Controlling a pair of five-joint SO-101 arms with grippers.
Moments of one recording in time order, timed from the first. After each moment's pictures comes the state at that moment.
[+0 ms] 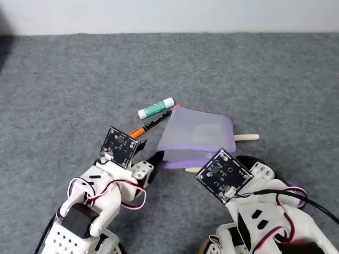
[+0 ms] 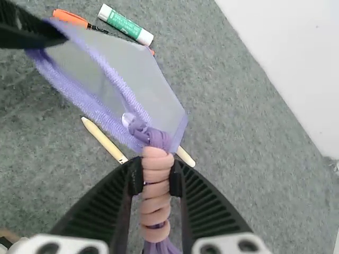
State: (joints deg) left arm 25.3 -80.0 70.9 52.3 3.9; right arm -11.9 -72.0 19.4 100.6 41.7
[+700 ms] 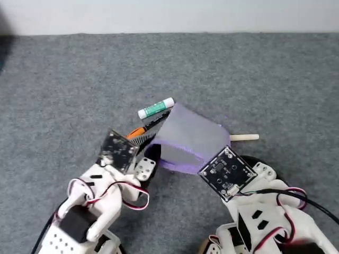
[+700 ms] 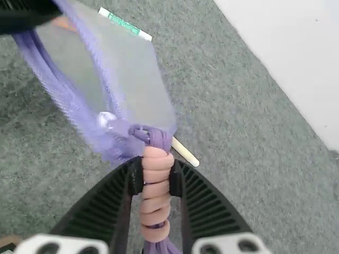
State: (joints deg) left arm 29.7 -80.0 65.0 49.3 4.0; right arm -11.9 -72.1 19.3 100.6 38.5
